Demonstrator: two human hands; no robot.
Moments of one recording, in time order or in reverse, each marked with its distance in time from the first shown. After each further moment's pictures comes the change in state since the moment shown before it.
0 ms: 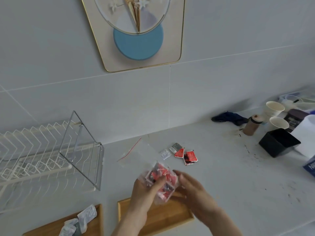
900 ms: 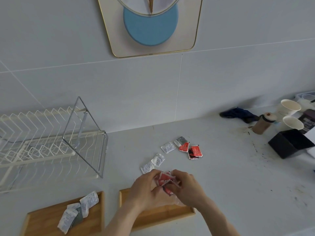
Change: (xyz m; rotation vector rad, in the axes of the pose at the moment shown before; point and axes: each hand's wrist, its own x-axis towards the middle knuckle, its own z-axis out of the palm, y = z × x) left_hand 0.039 -0.051 -0.027 0.926 -0.114 0.296; right_hand 0.037 0.016 0.008 -1.122 0.075 -0.122
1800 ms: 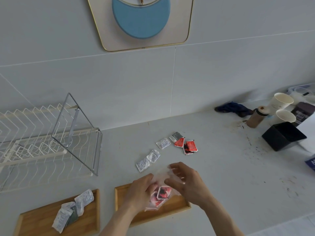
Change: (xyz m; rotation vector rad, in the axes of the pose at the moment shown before) left_hand -0.008 0.001 0.011 0.000 -0.109 -0.155; right_hand -0.017 0.009 -0.018 0.202 0.017 -0.017
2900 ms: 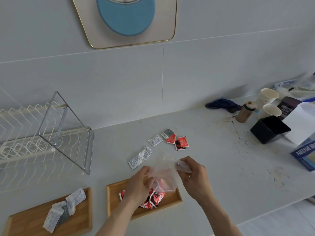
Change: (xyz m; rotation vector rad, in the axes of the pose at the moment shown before) left_hand 0.006 0.016 0.021 -0.170 0.042 -0.008; right_hand -0.018 0.020 -0.015 -0.055 0.445 -0.107
